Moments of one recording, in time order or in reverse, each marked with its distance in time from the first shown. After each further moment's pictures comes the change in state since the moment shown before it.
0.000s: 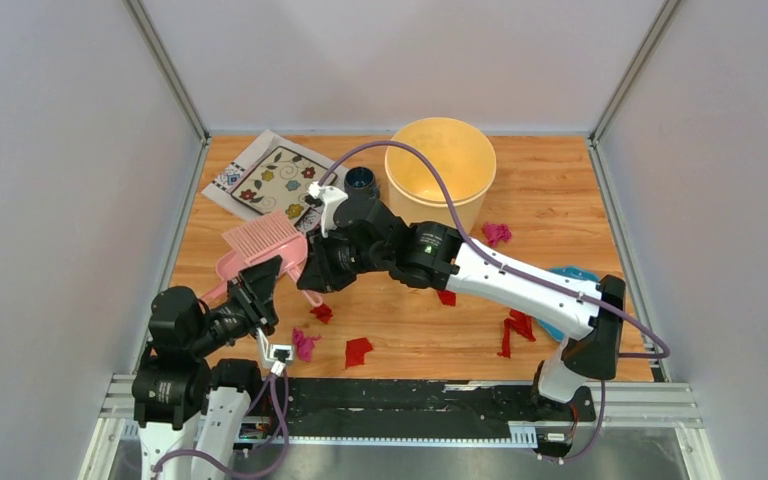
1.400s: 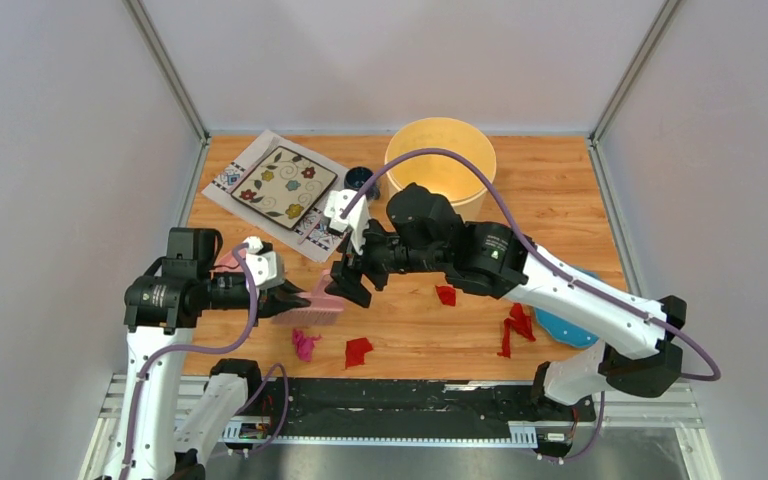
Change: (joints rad) left arm 0.000 0.520 0.338 -0.501 0.393 -1.032; right arm 0.002 -0.212 -0.050 -0.054 -0.050 -0.684
